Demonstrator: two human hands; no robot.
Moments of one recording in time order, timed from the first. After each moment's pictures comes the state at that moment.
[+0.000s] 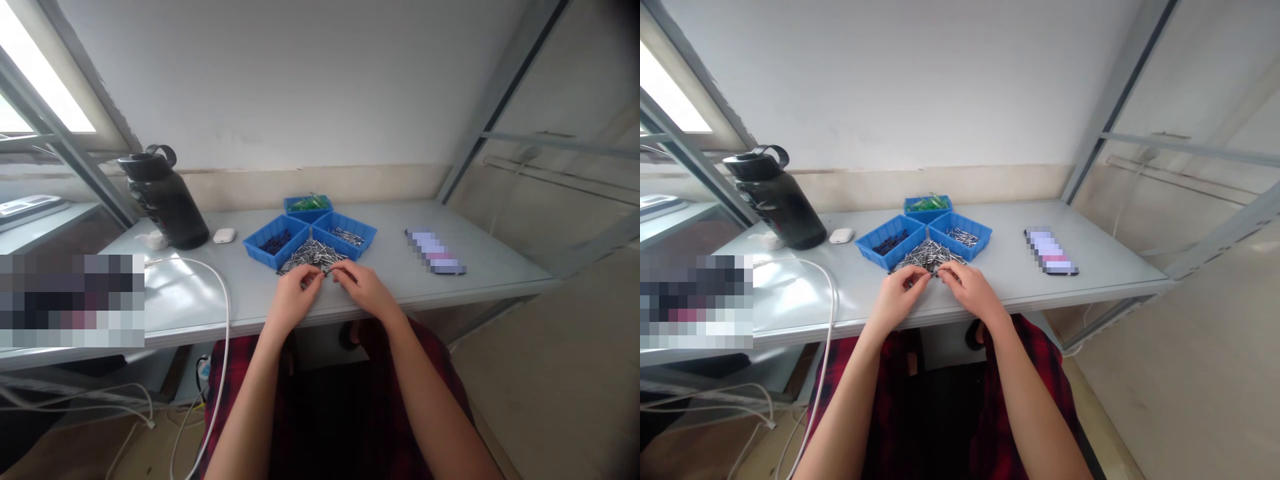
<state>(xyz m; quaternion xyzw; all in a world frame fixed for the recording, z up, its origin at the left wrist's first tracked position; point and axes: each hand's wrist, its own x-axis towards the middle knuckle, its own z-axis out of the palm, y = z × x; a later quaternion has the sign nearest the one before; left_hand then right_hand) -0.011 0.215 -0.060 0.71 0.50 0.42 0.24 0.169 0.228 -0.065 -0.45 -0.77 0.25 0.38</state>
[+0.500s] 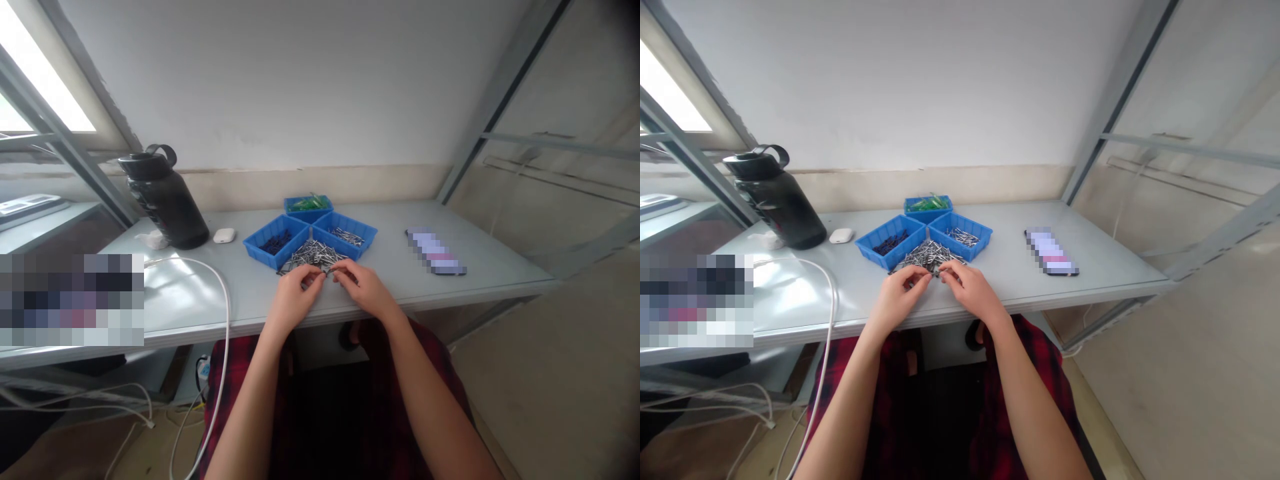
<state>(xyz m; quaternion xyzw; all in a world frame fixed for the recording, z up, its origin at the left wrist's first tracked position) -0.011 0.213 -0.059 0.72 0.50 0.42 0.23 0.169 0.228 -0.066 -0.45 -0.76 0.26 0.39</state>
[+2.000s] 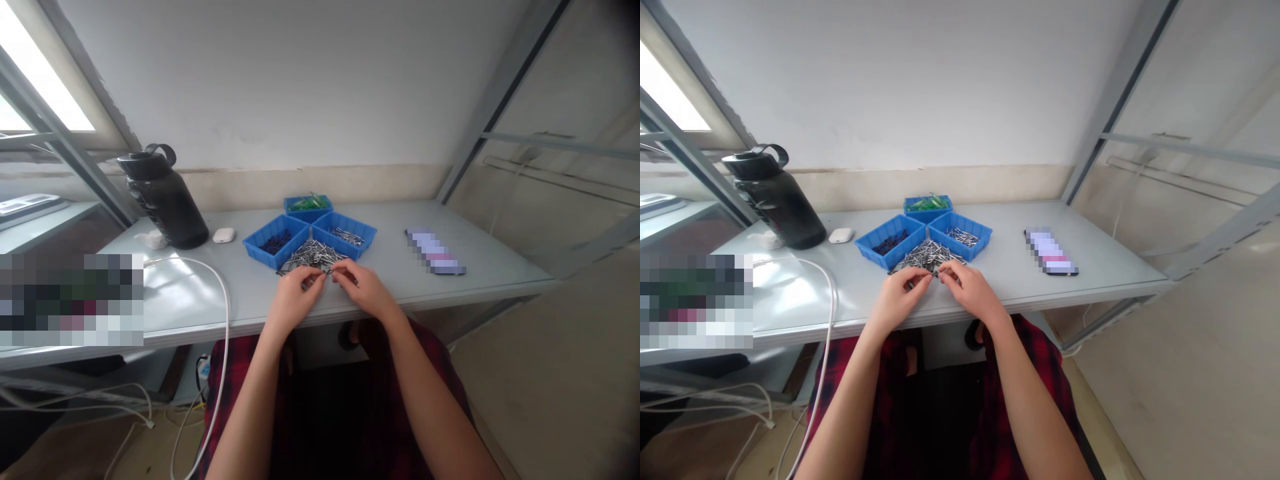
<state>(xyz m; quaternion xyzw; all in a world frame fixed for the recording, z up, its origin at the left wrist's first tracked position) -0.010 0.212 -0.058 0.73 0.51 0.41 0.21 0.169 0.228 -0.068 -0.44 -0.76 0.26 0.39</state>
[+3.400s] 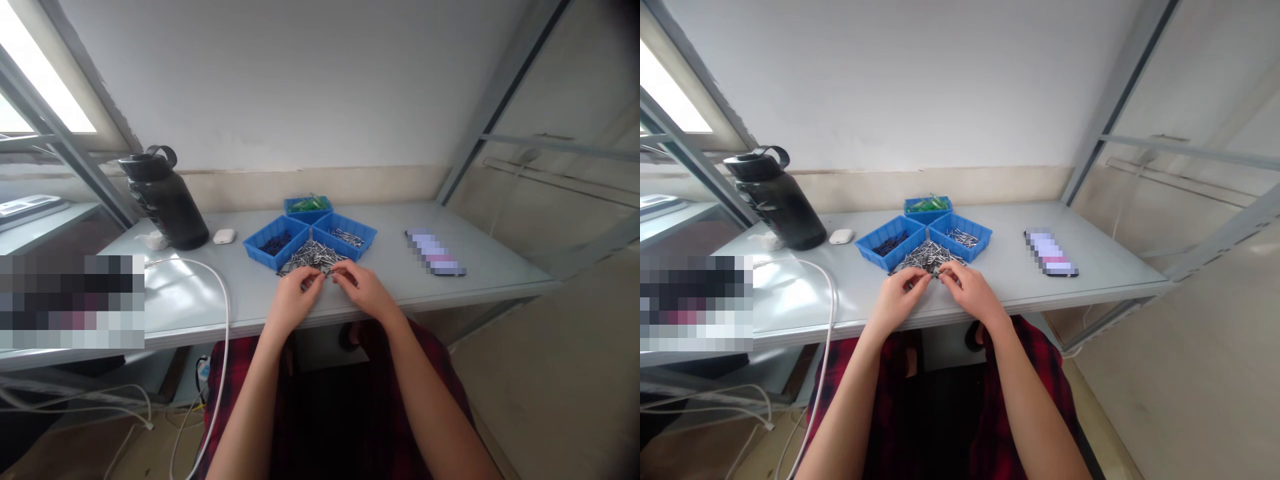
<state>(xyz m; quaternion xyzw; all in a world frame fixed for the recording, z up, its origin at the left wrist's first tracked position) -0.010 0.212 -0.058 0.72 0.51 0.42 0.22 0.169 0.227 -0.068 -0.45 -0.76 0.25 0.39</state>
